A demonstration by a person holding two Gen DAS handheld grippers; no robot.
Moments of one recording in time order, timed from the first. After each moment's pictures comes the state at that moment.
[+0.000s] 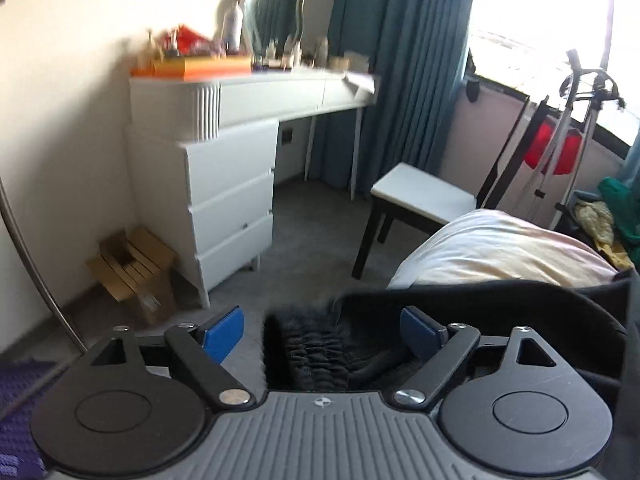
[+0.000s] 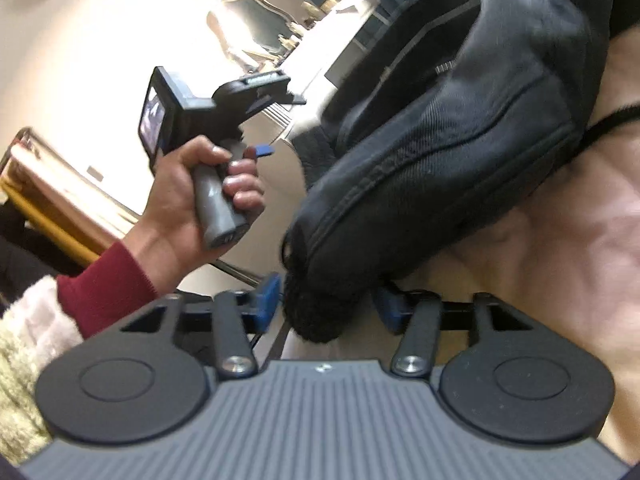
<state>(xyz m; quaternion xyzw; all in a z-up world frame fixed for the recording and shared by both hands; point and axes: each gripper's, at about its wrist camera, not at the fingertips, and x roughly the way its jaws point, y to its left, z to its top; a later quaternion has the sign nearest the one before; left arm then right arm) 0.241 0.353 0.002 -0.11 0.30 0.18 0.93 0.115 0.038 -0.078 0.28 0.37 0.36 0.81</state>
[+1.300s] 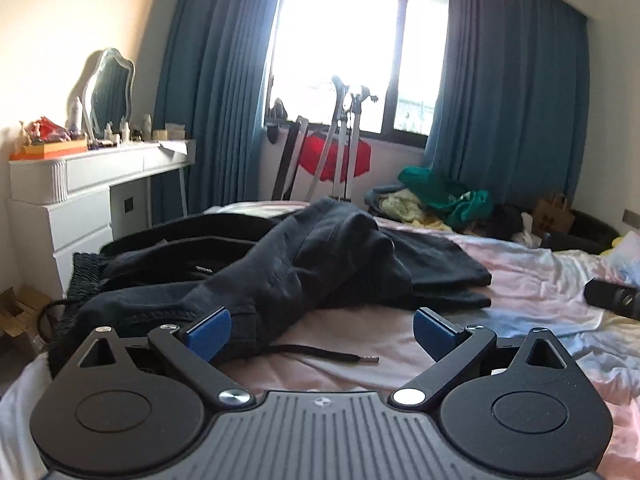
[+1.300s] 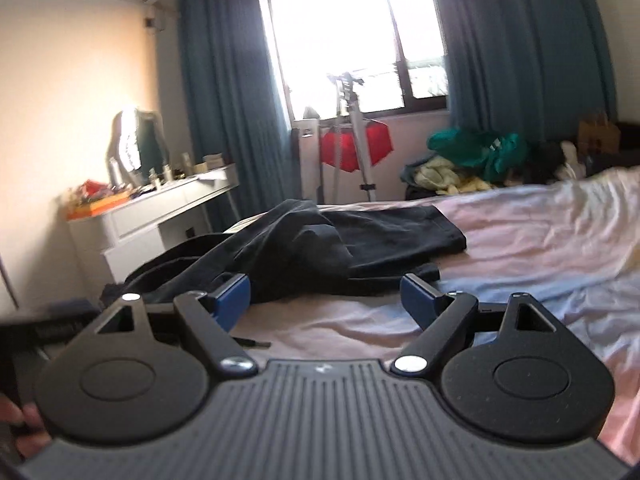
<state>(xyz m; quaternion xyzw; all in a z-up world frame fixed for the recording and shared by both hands) 0.010 0.027 -0.023 -0.05 0.19 -0.04 0.98 -0.002 -0.234 -0.017 0.11 0.14 0.10 0.98</state>
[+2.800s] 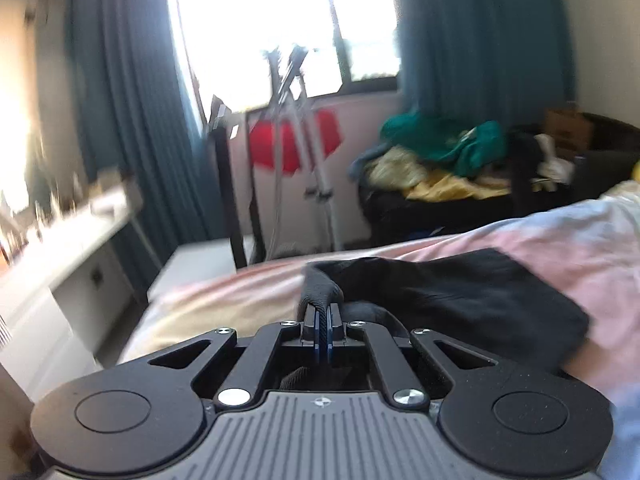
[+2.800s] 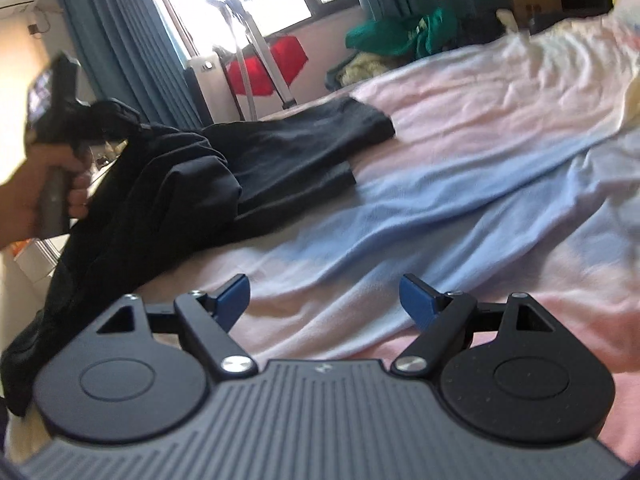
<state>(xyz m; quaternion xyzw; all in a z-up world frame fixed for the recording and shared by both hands) 0.338 -0.060 0.010 0.14 0.21 -0.08 0.96 0.107 -0.297 -0.109 0.20 0.26 0.03 0.94</state>
